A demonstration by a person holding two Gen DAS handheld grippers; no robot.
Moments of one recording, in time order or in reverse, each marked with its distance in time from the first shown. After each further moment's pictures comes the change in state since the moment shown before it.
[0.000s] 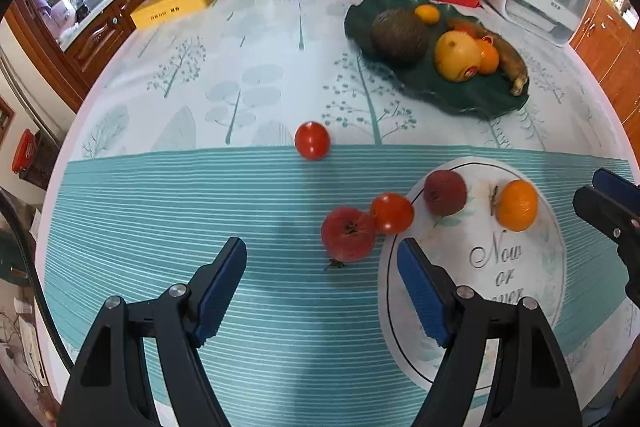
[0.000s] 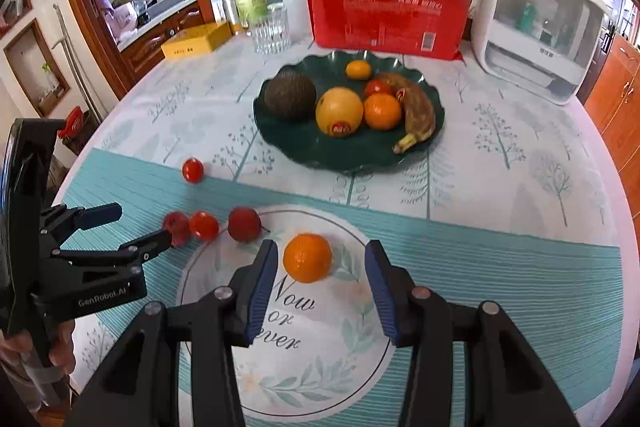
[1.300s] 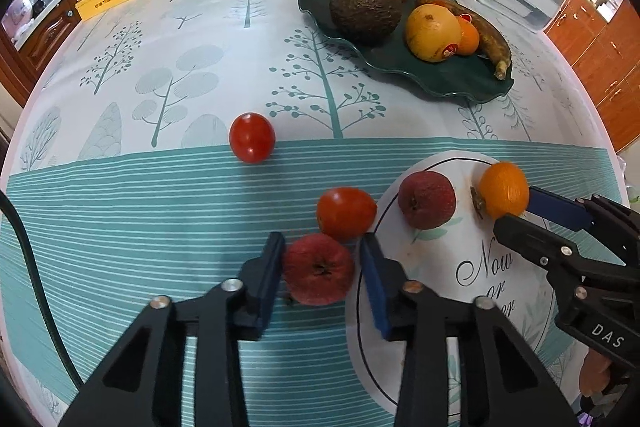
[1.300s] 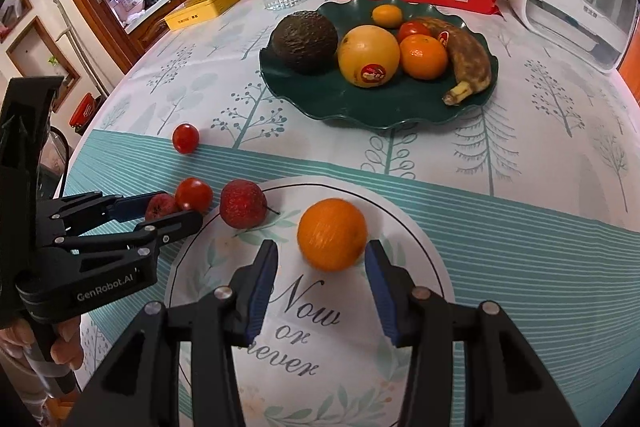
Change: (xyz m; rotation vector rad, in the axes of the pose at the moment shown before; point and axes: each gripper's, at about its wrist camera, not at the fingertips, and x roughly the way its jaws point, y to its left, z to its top) left arm 0.042 -0.013 0.014 0.041 0.050 -0.155; right arm 0.061 0.002 -0.005 0.015 0.098 0.104
